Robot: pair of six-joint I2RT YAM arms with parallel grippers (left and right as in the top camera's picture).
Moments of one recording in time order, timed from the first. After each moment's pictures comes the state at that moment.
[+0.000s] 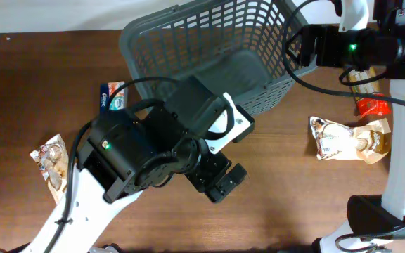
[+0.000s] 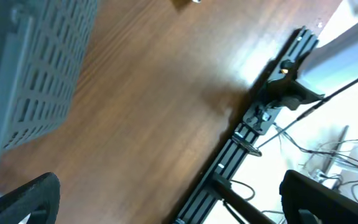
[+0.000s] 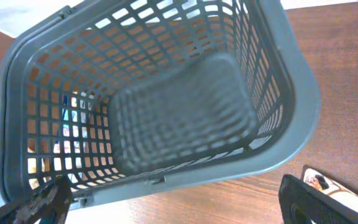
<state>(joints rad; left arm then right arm) -0.84 1.58 2.20 -1.69 0.21 -0.01 0.01 1.79 2.36 -1.47 -0.38 0.11</state>
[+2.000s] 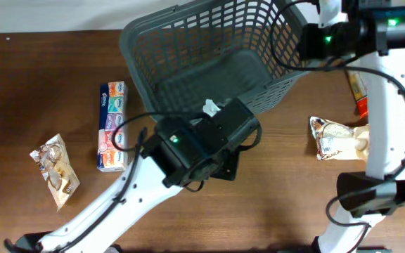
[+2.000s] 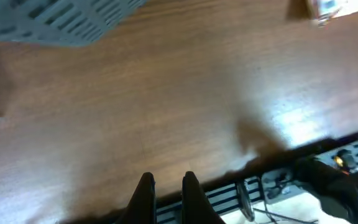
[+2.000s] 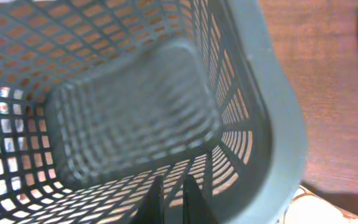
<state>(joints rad) -0.92 1.58 1.82 -1.50 -0.08 -0.68 0.05 1.95 2.36 -1.42 -0.22 0.07</state>
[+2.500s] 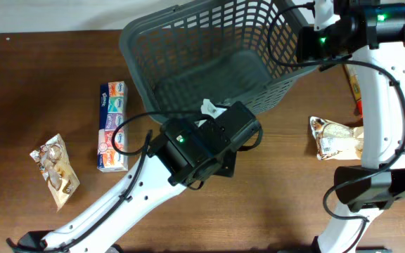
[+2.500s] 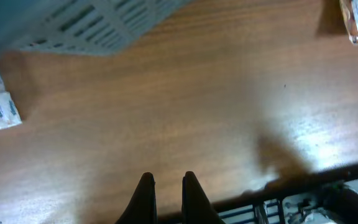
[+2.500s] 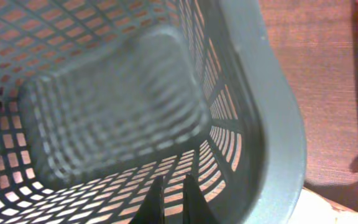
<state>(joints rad) -0.92 1.58 1.78 -1.46 -0.17 -0.70 0.05 2.00 2.36 -1.44 -0.17 0.05</state>
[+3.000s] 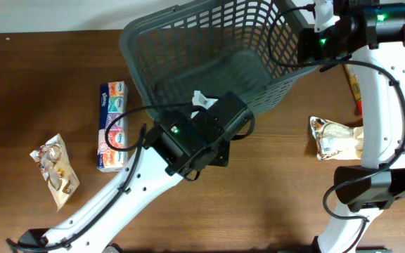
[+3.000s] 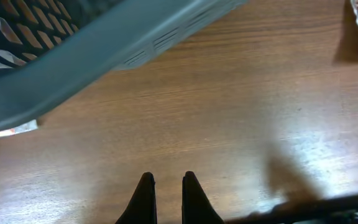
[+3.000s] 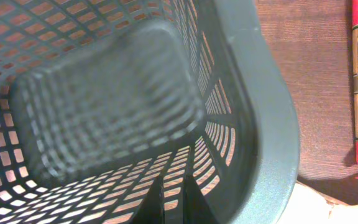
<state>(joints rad) -0.86 1.59 1.78 -1.45 -0.20 -0.70 0.05 2.00 2.36 -1.45 -0.15 0.05</state>
